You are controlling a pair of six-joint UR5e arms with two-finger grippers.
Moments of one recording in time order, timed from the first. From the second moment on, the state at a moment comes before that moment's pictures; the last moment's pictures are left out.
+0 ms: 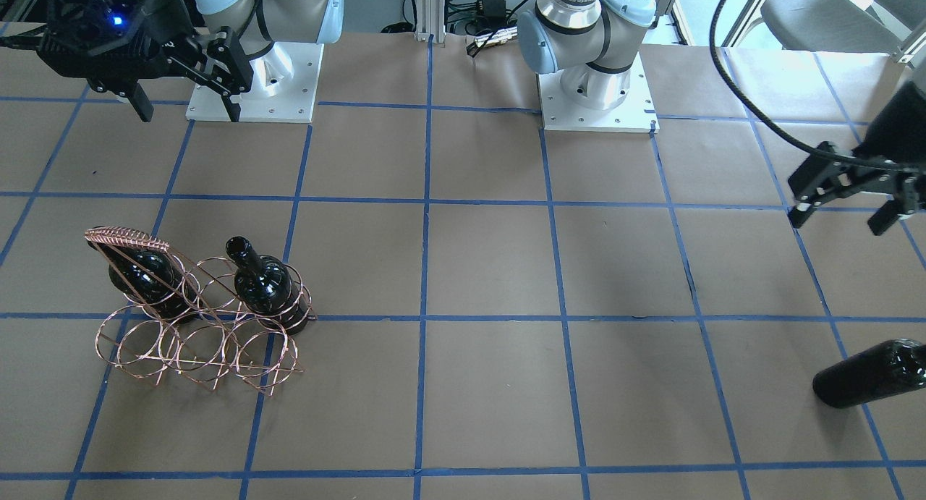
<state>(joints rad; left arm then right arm) -1.02 -1.75 -1.39 -1.42 1.51 0.58 1.56 -1.64 1.52 -1.49 -1.58 -0.06</state>
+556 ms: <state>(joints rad) -0.95 -1.91 -1.30 -1.38 1.52 0.58 1.56 -1.64 1.52 -1.49 -1.57 -0.06</state>
